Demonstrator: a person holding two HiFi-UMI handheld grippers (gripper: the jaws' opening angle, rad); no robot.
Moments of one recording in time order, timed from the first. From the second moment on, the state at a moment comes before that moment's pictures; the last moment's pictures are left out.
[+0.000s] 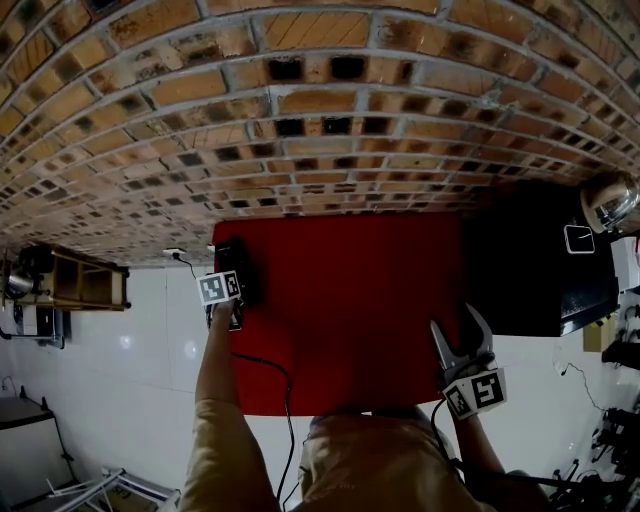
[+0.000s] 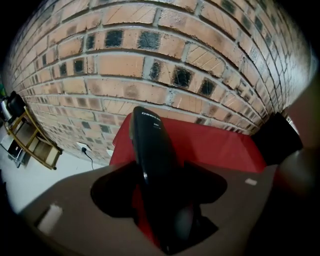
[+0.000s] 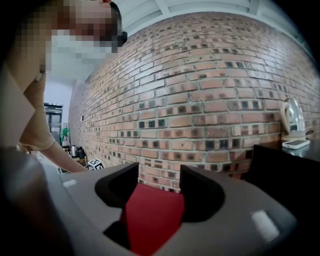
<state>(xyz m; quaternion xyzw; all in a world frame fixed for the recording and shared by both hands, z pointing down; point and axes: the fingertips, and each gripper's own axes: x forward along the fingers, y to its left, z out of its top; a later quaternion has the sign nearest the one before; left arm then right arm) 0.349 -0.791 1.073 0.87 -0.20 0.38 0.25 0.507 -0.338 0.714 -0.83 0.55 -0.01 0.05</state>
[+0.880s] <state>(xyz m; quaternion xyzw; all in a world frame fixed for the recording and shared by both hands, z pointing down) 0.332 -0.661 0.740 0.97 -0.21 0.04 0.11 0.503 -0.341 0.625 -0.82 0.56 0.05 0.11</state>
